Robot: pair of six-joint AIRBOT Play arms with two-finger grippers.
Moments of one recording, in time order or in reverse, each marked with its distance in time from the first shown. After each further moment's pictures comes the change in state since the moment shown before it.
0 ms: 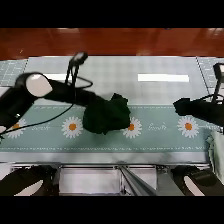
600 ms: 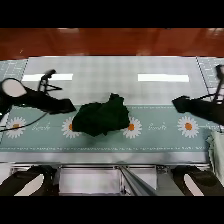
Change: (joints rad) left arm 0.415 0.083 -0.095 0.013 -0.191 0.016; right arm -0.153 -0.001 0.013 0.147 -0.049 -0.096
